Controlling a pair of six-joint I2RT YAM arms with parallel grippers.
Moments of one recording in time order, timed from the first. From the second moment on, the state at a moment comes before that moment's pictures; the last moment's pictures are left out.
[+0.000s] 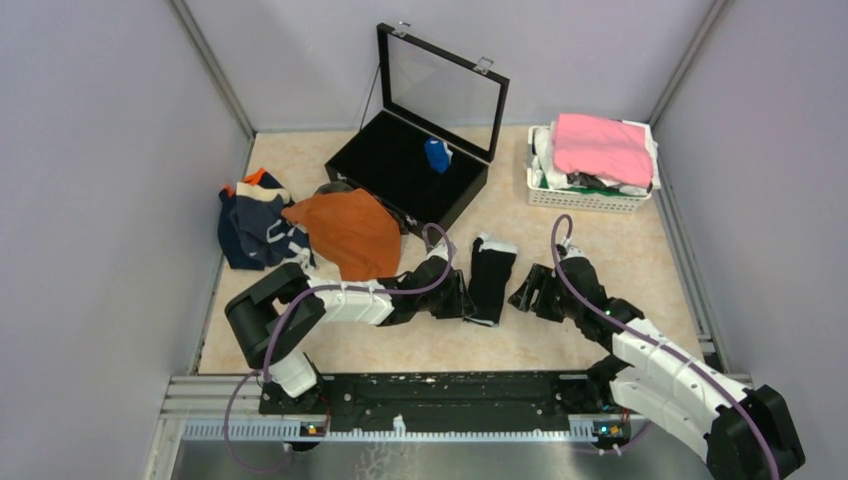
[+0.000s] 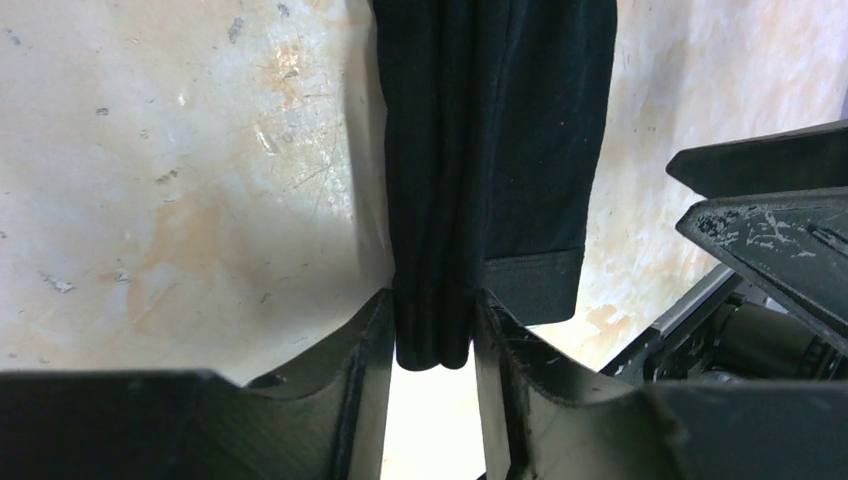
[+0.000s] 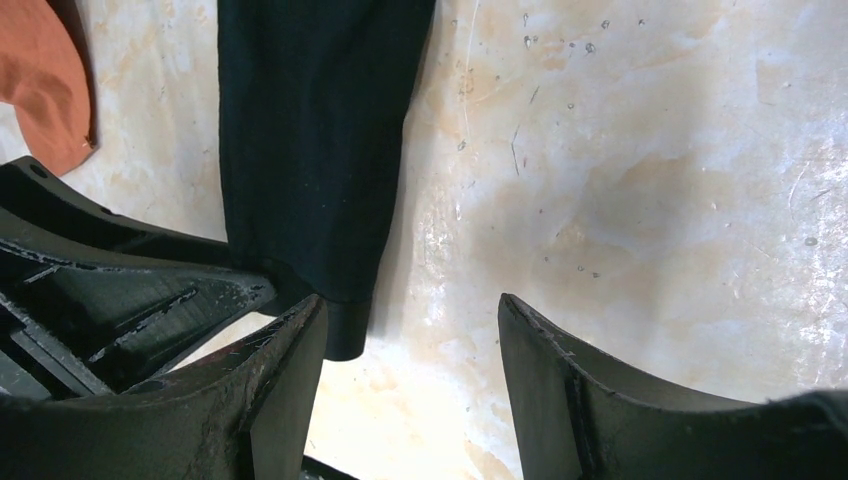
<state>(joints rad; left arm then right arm) -0.98 1.63 0.70 0.19 0.04 -0.96 0.51 0.81 0.33 -0.28 -0.05 0.76</state>
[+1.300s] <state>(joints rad) -0.82 1.52 0.69 -0.03 -0.01 -0.70 0.94 1.07 0.39 0.24 0.07 0.03</state>
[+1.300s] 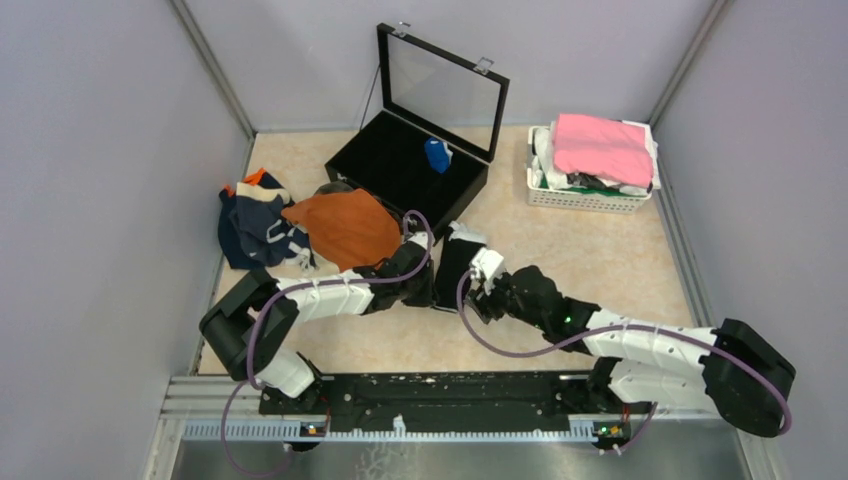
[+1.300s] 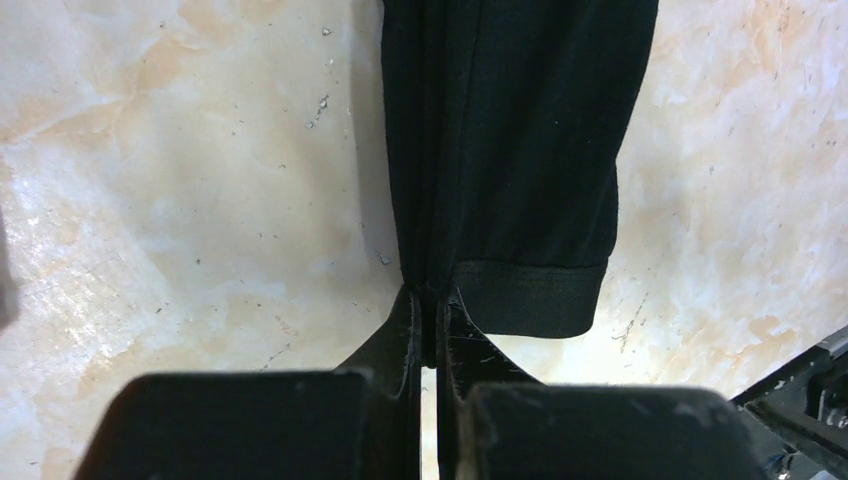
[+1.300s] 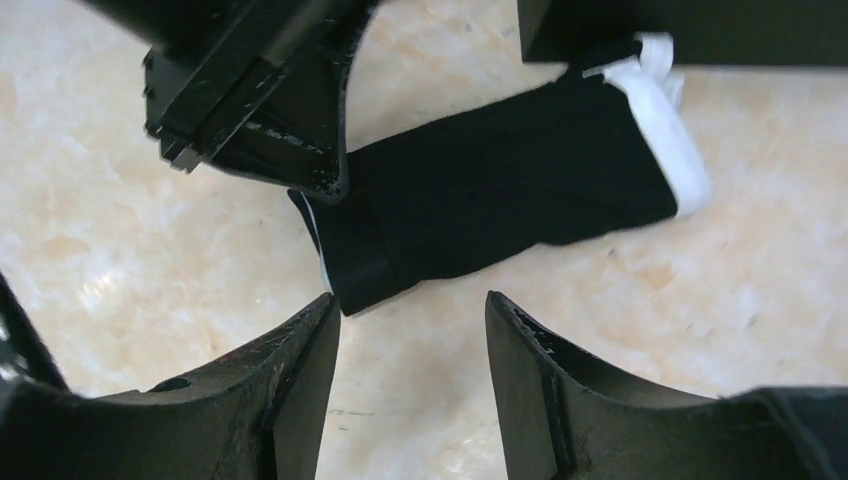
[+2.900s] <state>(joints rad) -0.81 1.63 0.81 -0.07 0.17 -0.42 1.12 1.37 0.27 0.50 0.10 -1.30</state>
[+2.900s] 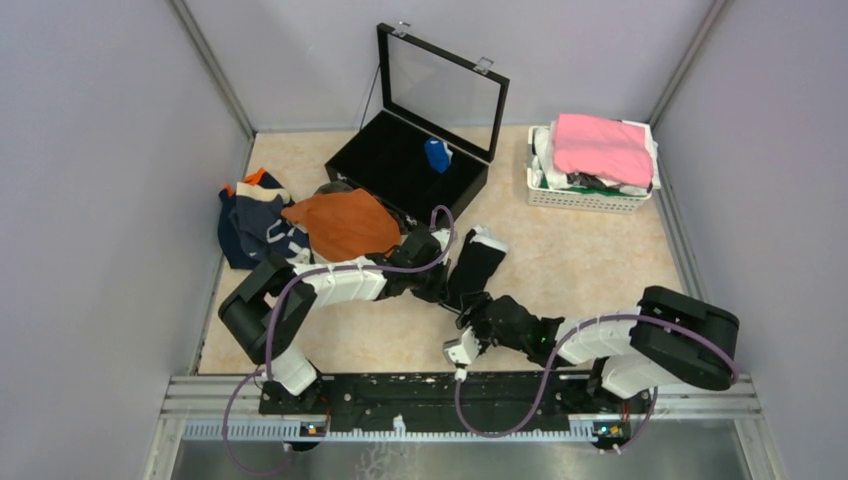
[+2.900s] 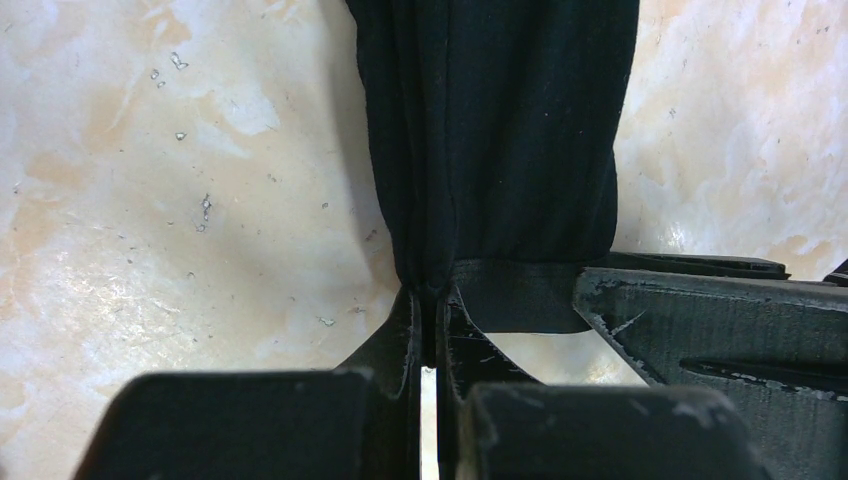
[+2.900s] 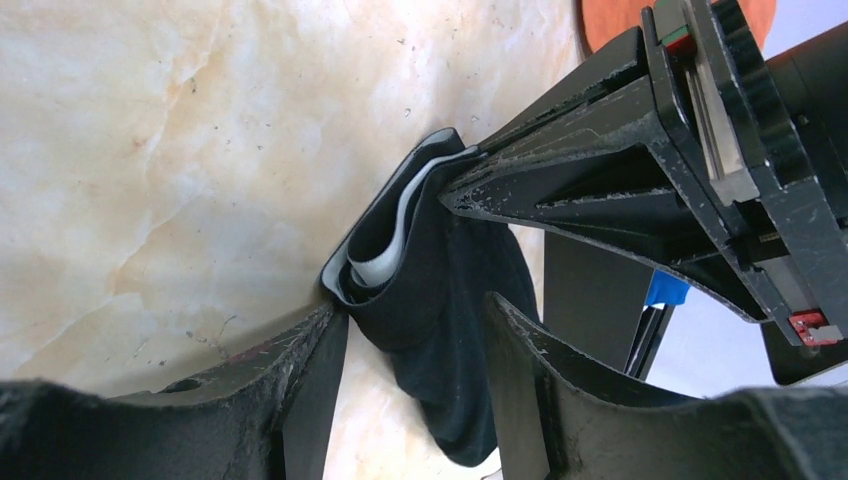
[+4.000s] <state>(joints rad) -0.81 1.44 0.76 -0.24 0.02 -0.50 1.12 1.43 0.17 0.79 0.10 -1.07</state>
